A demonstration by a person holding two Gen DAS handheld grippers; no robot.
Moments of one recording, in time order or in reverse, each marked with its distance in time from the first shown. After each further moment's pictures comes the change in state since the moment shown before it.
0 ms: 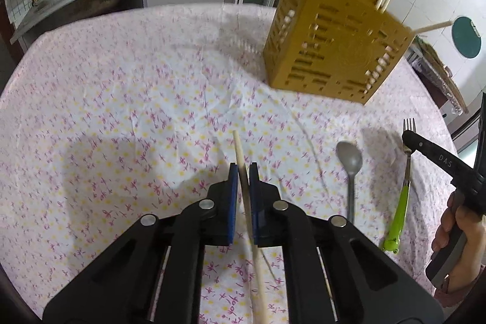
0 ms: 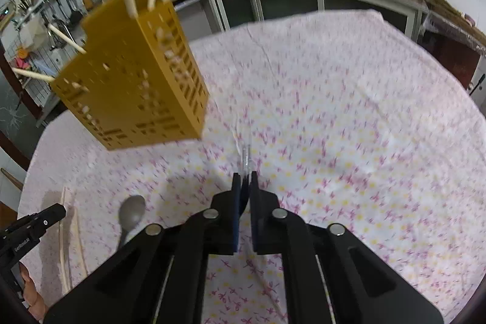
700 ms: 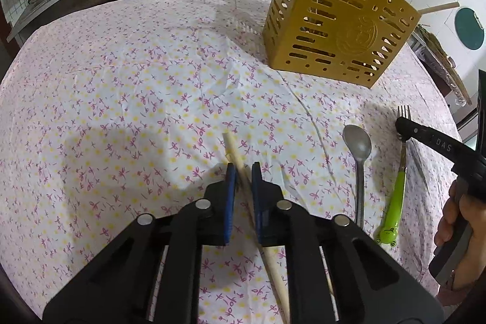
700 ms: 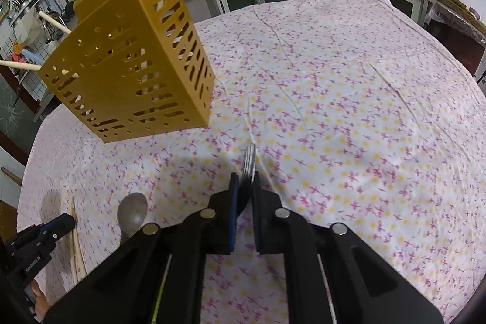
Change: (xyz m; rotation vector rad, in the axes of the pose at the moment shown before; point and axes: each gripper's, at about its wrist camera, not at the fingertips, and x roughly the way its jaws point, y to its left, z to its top) left arm 0.022 -0.004 -0.011 0.014 0.070 0.012; right arm 0.033 0.014 -0.014 0.025 0.120 -0.008
